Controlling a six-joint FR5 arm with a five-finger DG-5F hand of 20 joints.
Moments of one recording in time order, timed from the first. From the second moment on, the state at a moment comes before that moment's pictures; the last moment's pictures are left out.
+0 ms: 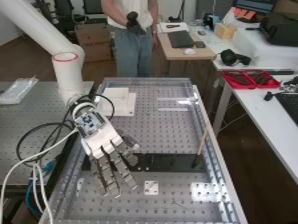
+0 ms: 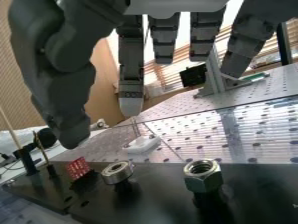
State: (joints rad) arm 1.76 -2.09 -1.99 -2.27 -0.44 -0.41
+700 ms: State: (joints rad) arm 1.81 -2.08 -2.03 -2.20 -0.40 -0.54
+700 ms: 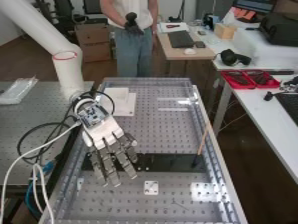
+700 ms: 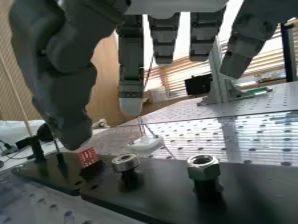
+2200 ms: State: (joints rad) arm 1.77 -2.12 -2.02 -2.23 -0.47 -0.54
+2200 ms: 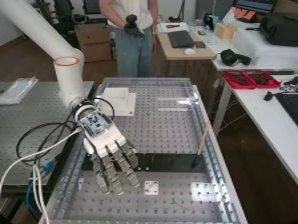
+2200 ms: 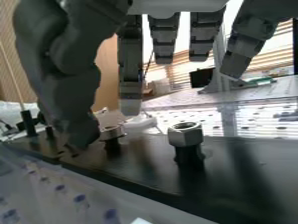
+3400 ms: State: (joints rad) arm 1.77 -2.12 -2.01 -2.25 -0.50 -0.55
